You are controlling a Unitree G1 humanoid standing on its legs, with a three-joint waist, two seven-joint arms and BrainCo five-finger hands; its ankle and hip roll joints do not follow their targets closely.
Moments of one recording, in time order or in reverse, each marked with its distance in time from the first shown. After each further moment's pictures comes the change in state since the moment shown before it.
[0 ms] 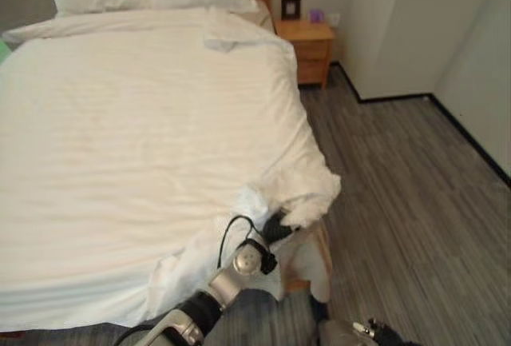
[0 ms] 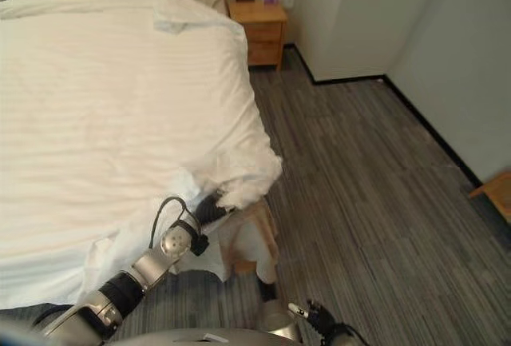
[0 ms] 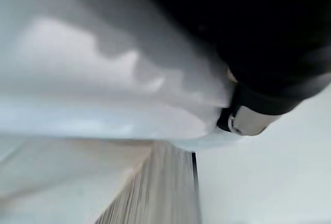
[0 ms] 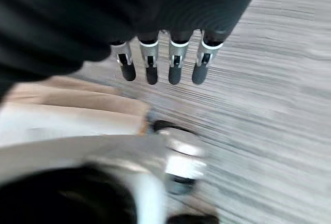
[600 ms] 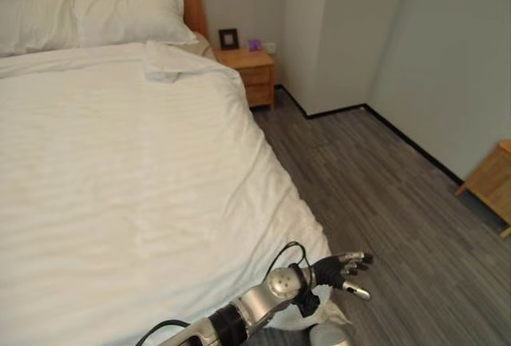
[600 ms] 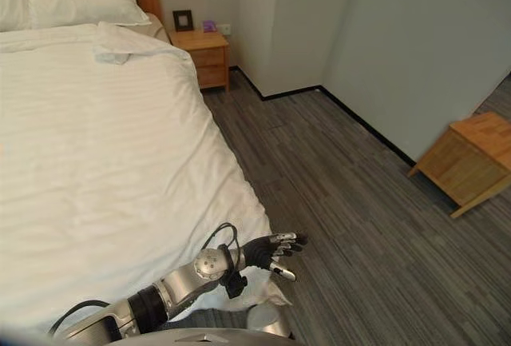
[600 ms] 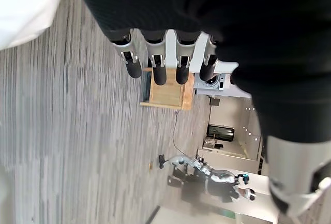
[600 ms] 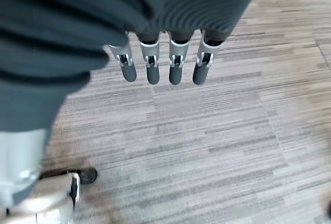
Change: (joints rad) left arm -0.011 -0.081 -0.259 -0.179 -0.382 0.052 -0.301; right arm 0.033 -0.088 -0.185 0.191 0.008 0.100 -0.063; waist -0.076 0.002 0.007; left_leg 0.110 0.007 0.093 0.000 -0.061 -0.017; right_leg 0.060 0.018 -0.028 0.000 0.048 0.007
